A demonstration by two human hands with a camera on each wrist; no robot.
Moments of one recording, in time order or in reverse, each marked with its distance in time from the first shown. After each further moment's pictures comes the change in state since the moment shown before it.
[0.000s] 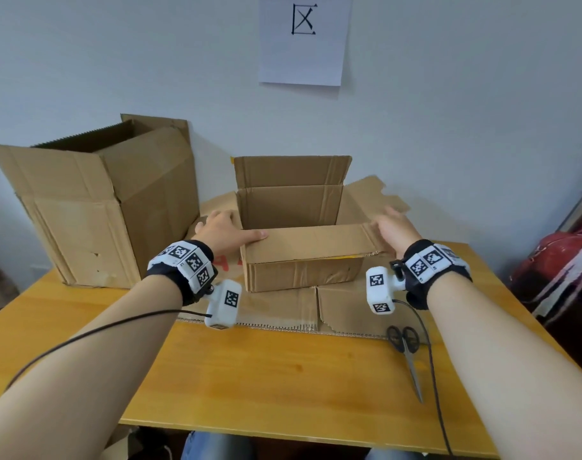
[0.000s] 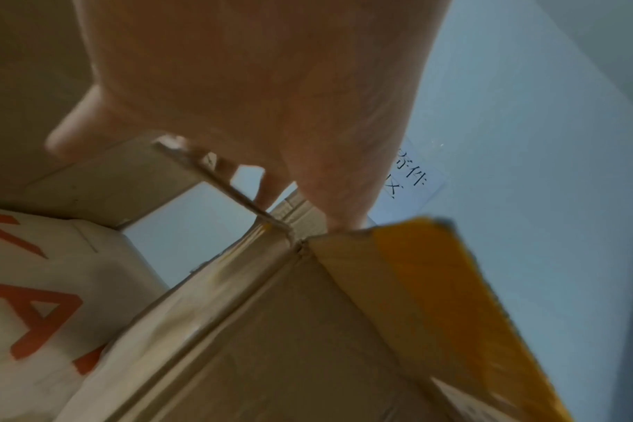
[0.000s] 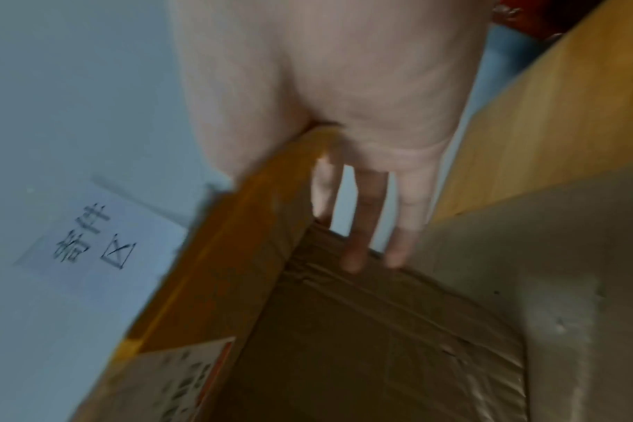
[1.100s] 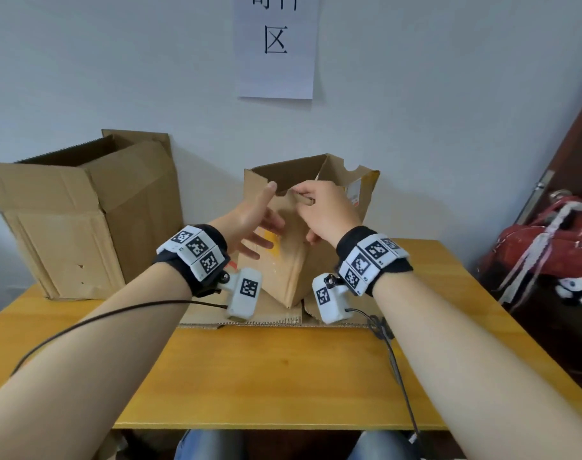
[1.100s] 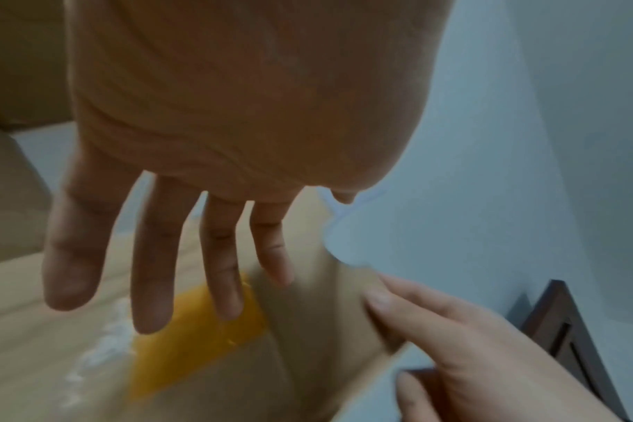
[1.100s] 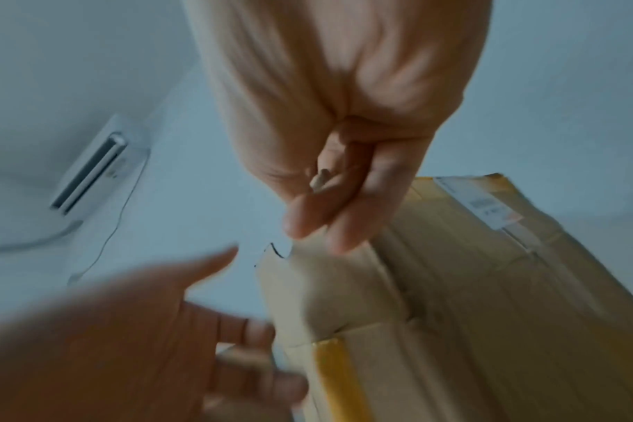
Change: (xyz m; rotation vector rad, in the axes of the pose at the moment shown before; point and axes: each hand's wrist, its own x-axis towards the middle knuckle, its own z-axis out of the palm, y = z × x) left_hand -0.056 0.083 -0.017 -0.540 -0.360 0.017; right_hand -0.087 -0.074 0.040 -0.266 -0.040 -0.501
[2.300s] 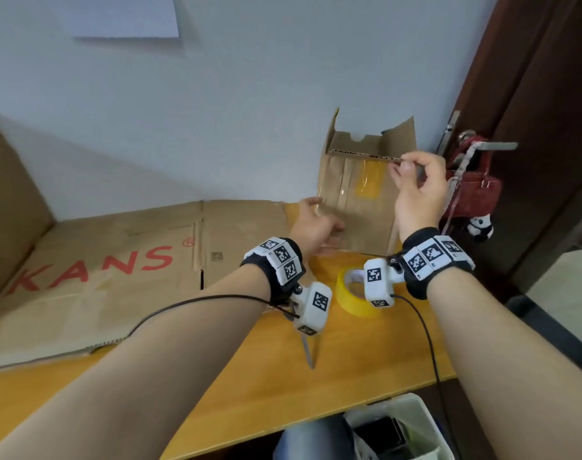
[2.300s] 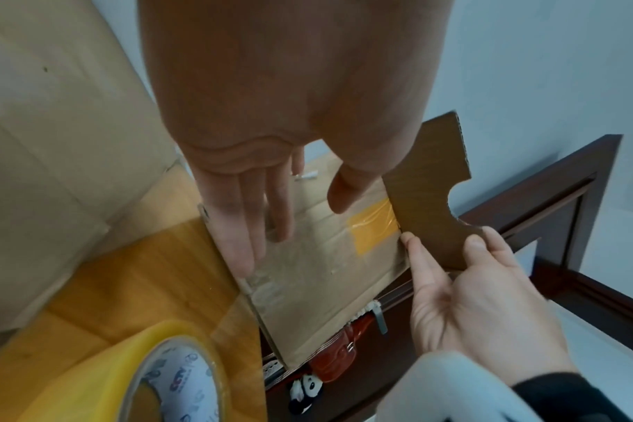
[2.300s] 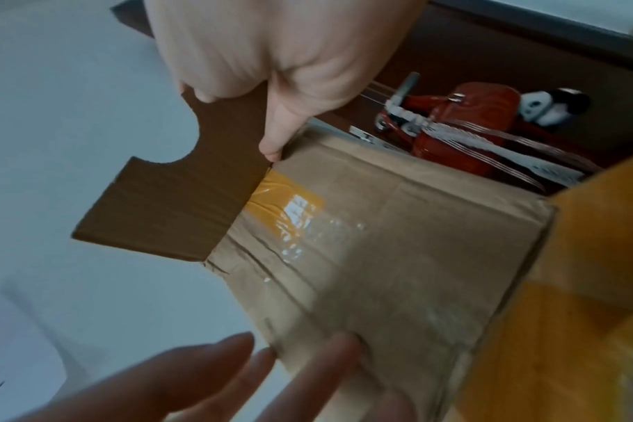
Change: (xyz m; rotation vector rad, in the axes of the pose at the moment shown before) left_hand 0.097 0.034 0.297 -0.307 -0.251 0.052; right_hand -0.039 0.242 -0.175 0.472 0.909 -0.054
